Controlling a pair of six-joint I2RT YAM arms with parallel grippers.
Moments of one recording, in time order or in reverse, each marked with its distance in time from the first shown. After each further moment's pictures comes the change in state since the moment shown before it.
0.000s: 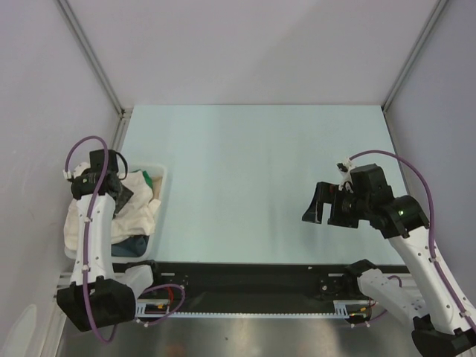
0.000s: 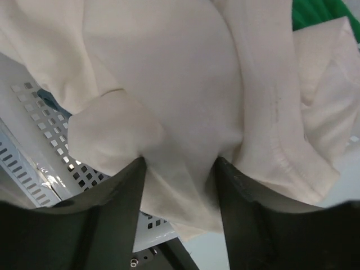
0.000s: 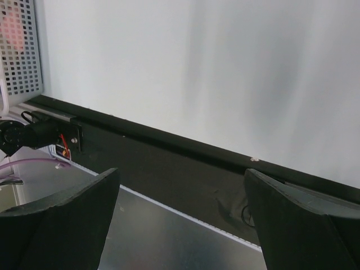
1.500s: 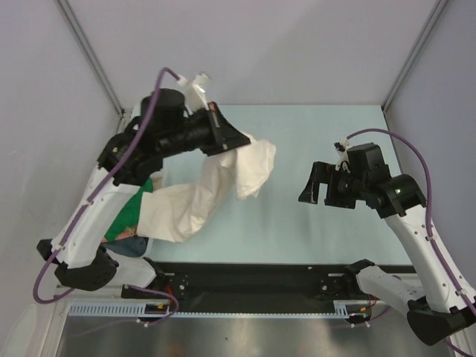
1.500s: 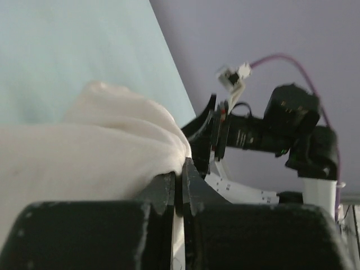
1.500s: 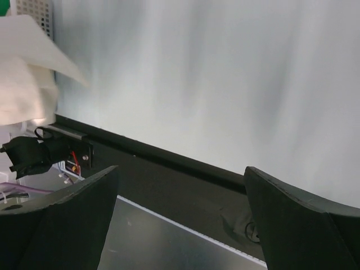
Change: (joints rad) left arm -0.921 0.297 0.821 0.299 0.645 -0.033; right arm -0.002 0.167 0.177 0.031 0.026 -0.017
